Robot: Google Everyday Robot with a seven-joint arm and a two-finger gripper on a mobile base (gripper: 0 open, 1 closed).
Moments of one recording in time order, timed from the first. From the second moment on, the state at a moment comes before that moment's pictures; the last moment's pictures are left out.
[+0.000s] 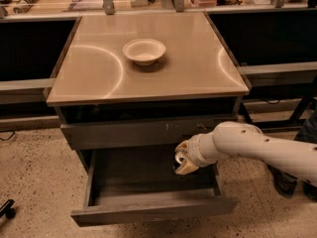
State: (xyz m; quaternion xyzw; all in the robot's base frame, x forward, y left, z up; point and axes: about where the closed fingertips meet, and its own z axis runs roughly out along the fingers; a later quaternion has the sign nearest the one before) arm 0.542 -0.084 0.581 -0.69 0.66 0.05 0.30
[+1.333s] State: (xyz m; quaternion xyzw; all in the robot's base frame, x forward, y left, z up) arm 0.564 -0.071 0.481 -0.69 0.66 0.06 0.28
